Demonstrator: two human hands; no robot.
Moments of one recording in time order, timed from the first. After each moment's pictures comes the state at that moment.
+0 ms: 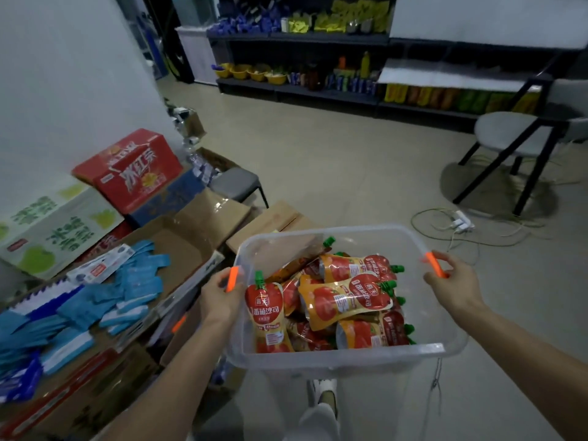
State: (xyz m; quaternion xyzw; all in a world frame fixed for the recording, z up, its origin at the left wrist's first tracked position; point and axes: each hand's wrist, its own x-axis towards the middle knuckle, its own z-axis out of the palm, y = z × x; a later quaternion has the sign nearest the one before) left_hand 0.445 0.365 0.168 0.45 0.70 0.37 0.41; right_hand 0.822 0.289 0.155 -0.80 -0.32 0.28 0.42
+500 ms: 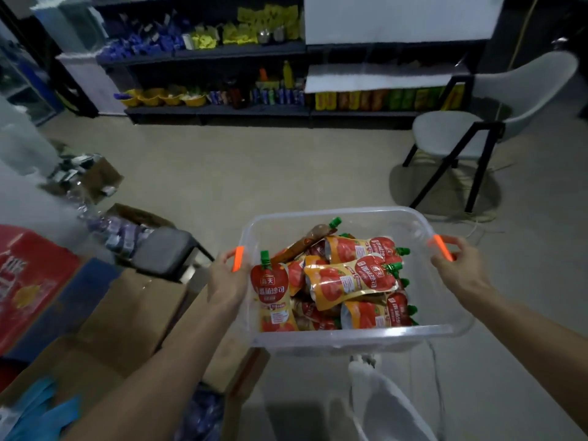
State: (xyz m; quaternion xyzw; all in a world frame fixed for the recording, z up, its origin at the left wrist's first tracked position) left_hand 0.687 0.700 0.184 0.55 0.64 0.31 0.44; right_hand 1.019 0.520 0.164 -0.83 -0.21 0.21 0.47
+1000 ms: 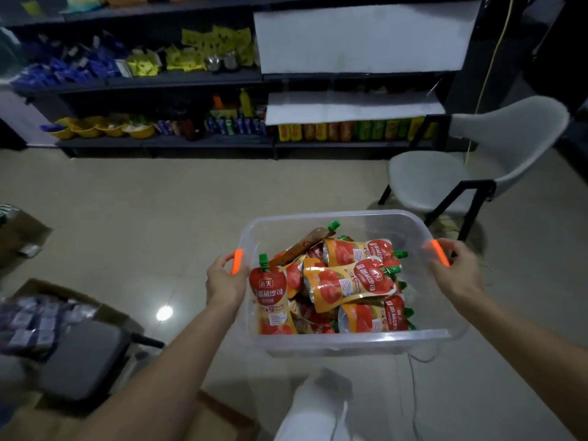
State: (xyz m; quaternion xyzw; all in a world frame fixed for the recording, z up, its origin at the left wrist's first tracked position) left_hand 0.981 0.993 0.179 0.54 0.61 0.30 0.49; right_hand 1.280 0.779 0.172 -0.84 -0.17 0.15 0.48
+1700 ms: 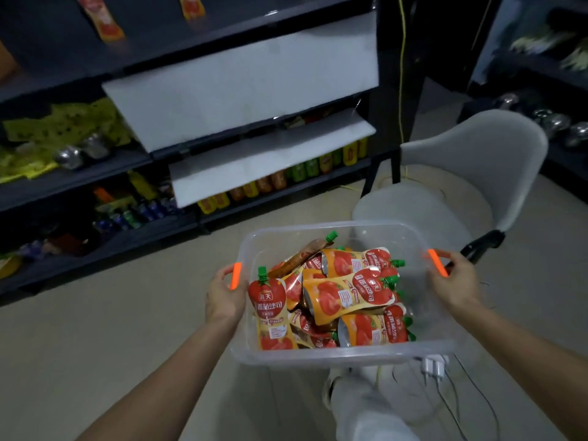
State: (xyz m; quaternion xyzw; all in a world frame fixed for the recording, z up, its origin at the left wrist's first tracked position) left_hand 1.370 1.397 0.160 0.70 0.50 0.15 0.48; right_hand 1.564 1.072 0.133 -0.86 0.04 0.08 0.50
